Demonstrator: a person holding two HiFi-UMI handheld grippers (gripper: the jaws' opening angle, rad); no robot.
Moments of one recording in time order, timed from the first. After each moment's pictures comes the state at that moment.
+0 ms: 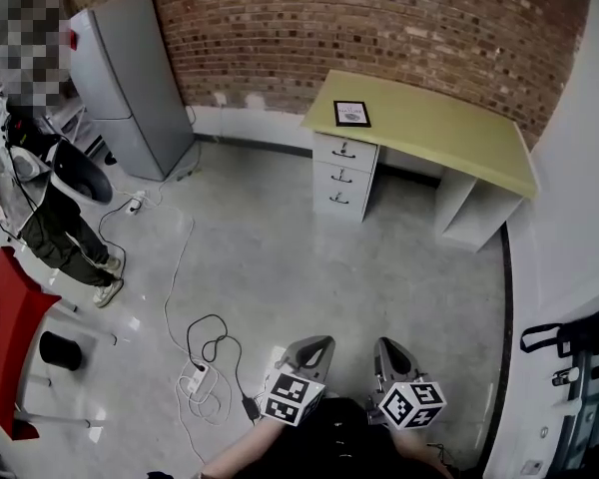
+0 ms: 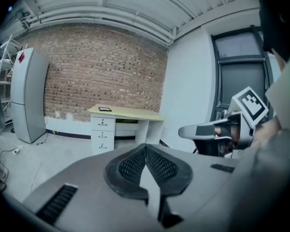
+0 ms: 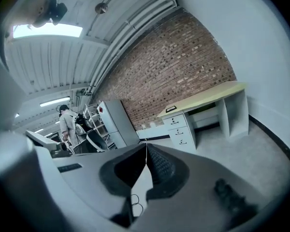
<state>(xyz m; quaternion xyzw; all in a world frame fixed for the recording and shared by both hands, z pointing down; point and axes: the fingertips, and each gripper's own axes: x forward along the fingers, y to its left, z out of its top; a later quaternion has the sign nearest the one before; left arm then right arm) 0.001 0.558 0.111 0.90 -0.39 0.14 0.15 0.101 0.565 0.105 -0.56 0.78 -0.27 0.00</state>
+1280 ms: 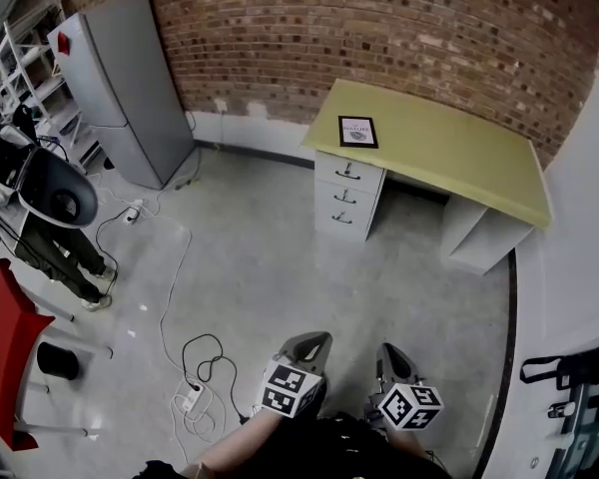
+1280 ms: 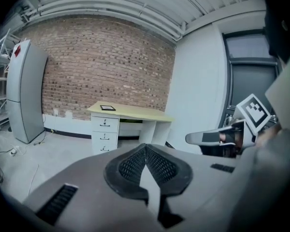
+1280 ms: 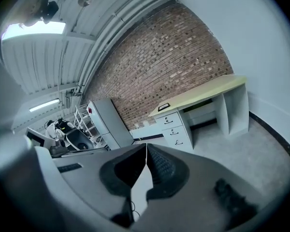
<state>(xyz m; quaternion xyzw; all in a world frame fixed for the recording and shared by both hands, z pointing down) 0.014 0.405 0.119 0.89 -0.40 0.15 0.18 0.132 0.428 0.126 -0.57 0.76 -0.32 0.00</state>
